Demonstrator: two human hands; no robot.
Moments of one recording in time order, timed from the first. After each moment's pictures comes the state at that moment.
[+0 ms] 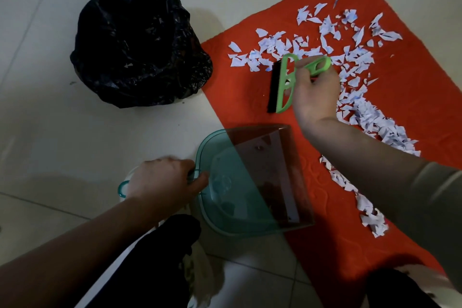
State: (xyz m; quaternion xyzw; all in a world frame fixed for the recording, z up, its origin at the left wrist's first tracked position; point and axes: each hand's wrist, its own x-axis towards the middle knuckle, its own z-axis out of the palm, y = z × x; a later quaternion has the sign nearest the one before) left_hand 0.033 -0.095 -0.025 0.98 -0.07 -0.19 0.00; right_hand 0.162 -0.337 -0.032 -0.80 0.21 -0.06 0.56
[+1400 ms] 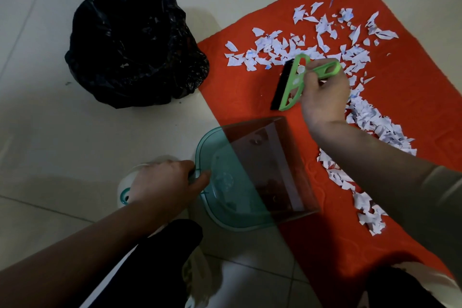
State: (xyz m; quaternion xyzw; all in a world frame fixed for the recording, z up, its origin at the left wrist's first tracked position) left_hand 0.031 -0.111 -0.013 0.98 -0.02 -0.22 0.02; right_hand 0.155 -0.359 -0.036 -0.81 0.19 -0.09 0.55
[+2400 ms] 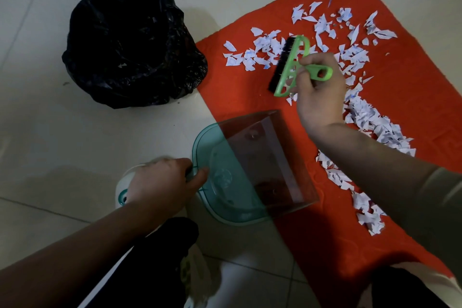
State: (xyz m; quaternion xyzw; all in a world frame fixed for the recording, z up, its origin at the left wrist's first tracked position) left_hand 0.033 -0.110 -0.015 0.98 0.00 -0.21 0.04; right_hand 0.152 -0.355 -0.031 -0.79 0.13 -0.08 0.59
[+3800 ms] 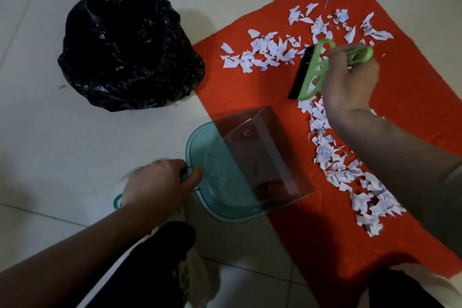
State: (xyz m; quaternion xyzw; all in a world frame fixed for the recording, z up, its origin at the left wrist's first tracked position) left_hand 0.035 -0.110 -0.015 0.98 0.04 -0.21 0.06; right_hand 0.174 -0.384 -0.017 -0.78 0.24 -0.14 0.56
